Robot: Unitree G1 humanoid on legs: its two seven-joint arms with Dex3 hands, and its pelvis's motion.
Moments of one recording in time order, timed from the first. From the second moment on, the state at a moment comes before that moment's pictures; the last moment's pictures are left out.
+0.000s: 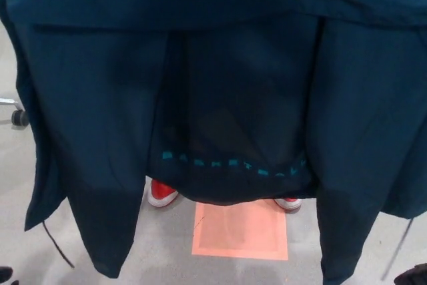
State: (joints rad) left_arm -0.26 0.53 0.12 1.26 0.05 -0.11 -0.24; right_arm -0.39 -0.43 0.20 1.29 -0.31 -0.04 0.10
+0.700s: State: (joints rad) left_arm -0.19 0.49 0.19 1.27 0.03 -0.18 -0.30; right_arm -0.23 -0.54 0.10 1.06 -0.24 -0.17 0.33
